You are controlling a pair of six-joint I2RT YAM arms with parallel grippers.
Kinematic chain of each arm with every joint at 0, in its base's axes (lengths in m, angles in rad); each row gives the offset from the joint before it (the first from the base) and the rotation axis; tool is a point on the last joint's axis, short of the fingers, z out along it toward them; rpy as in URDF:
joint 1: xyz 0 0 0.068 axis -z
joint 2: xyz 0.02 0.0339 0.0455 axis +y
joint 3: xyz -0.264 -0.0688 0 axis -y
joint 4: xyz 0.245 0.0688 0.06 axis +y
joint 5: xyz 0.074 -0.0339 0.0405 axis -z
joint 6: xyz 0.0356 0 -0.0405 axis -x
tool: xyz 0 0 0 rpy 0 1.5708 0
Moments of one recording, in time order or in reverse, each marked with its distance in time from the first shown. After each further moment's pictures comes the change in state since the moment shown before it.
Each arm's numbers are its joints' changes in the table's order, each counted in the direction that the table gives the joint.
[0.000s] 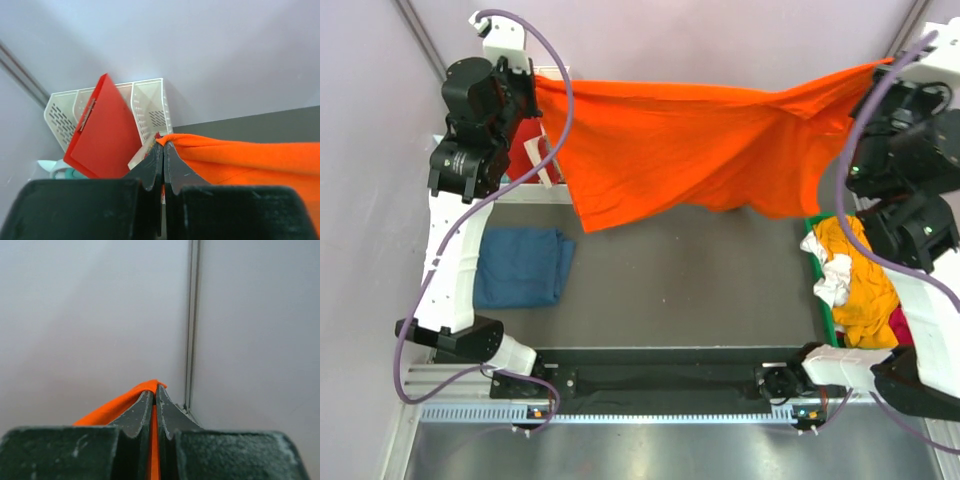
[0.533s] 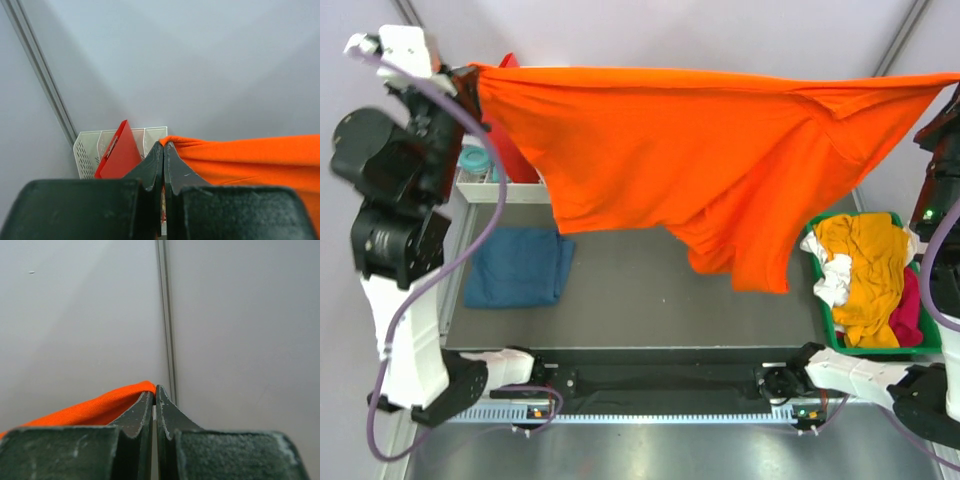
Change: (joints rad) left arm -0.002 -0.212 0.084 0.012 -0.010 0.014; right arm -0.048 -0.178 -0.001 -0.041 0.055 0.147
